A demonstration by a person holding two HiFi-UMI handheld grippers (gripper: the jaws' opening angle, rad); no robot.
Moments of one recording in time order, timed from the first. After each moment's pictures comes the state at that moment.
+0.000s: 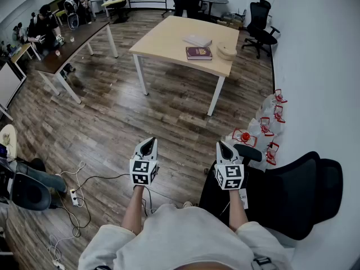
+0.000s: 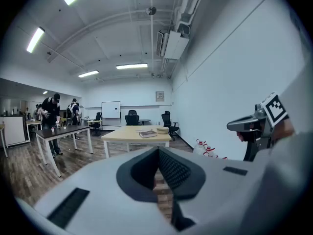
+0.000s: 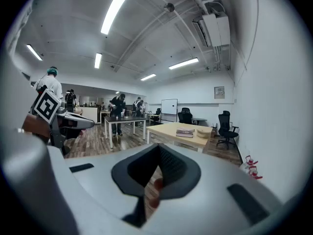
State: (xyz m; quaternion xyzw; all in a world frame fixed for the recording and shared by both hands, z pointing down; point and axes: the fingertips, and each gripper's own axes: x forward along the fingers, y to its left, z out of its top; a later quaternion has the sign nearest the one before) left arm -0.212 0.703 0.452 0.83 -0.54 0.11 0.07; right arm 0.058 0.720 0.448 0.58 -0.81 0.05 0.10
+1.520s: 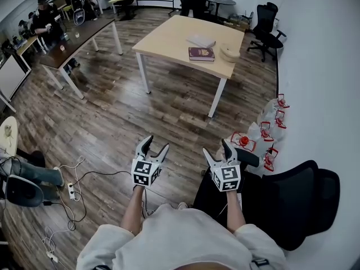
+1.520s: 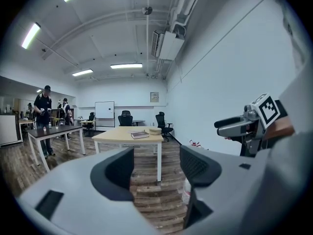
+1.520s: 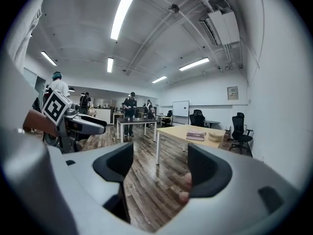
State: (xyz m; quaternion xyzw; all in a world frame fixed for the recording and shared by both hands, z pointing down) left arm -0.157 0.704 0.456 0.85 -0.51 0.10 0.06; right arm 0.061 0.709 0.450 0.52 -0.85 0.03 0.09
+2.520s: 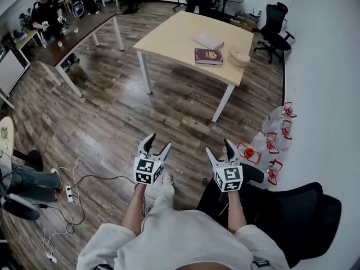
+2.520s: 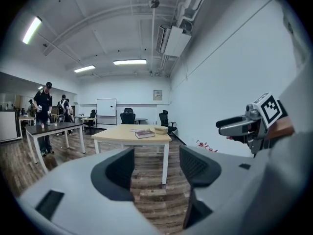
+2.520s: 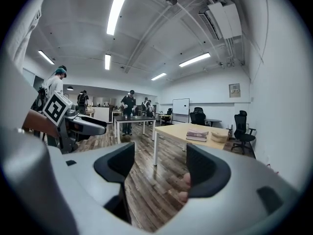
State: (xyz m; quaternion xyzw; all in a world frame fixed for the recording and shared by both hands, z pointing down) left arm -0.171 0.588 0.484 0.85 -0.52 0.10 0.08; right arm 0.048 0.594 0.471 0.51 -0.85 0.04 0.10
